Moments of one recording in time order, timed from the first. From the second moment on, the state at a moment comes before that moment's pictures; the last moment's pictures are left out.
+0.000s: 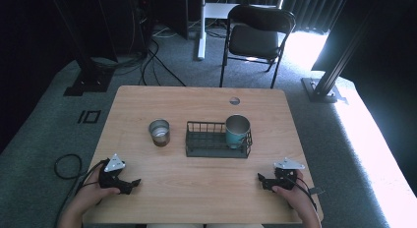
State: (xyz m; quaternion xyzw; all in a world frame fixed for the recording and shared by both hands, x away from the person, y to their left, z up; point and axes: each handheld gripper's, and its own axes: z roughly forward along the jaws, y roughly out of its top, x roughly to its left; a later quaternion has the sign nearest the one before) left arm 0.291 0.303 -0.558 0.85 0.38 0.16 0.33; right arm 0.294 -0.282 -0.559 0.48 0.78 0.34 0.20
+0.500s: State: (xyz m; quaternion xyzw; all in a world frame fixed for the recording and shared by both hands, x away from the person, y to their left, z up) left arm 0.288 0.304 -0.558 0.85 0.37 0.15 0.33; right arm 0.292 -0.282 -0.559 0.47 0.79 0.34 0.20
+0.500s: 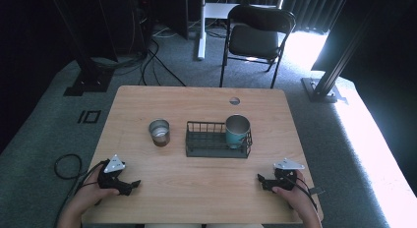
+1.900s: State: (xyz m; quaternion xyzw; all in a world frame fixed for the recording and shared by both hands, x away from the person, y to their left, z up) left arm 0.333 0.275 -0.535 0.82 0.33 0.19 0.43; right arm 0.292 -0.282 -0.559 0.48 0.79 0.34 0.20
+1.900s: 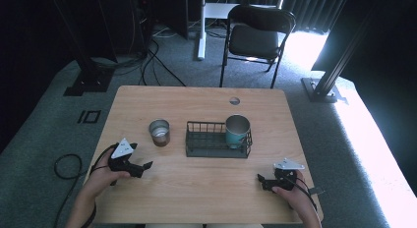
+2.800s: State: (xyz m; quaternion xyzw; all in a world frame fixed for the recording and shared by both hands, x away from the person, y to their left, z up) left arm 0.382 0.258 -0.535 0.80 0.36 0.20 0.45; right arm 0.292 -0.282 -0.559 0.47 0.79 0.34 0.20
